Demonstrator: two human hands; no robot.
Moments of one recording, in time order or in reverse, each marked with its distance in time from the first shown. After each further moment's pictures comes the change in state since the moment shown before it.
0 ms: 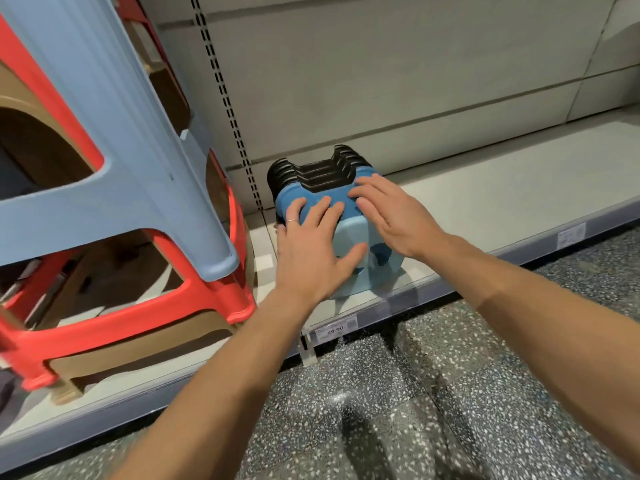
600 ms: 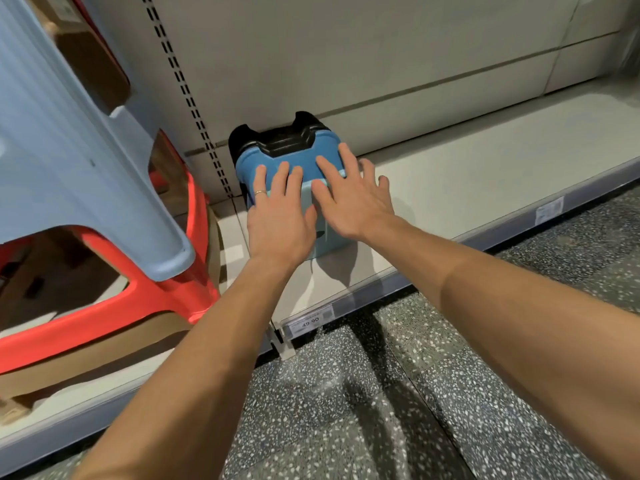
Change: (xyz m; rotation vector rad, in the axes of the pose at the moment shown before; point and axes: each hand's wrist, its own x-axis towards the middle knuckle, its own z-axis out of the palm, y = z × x) left_hand 0.040 0.001 0.025 0.094 -0.045 -0.134; right_hand 0.023 -0.016 0.029 -0.242 -0.101 0.401
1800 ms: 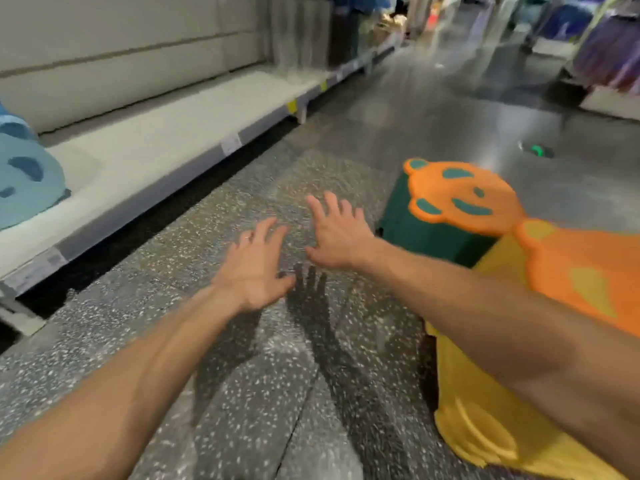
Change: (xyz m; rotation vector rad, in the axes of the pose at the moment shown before) left_hand -0.314 0.260 -0.067 -0.261 -0.570 0.793; right_hand -0.465 0.147 -0.160 -0.449 -0.225 0.610
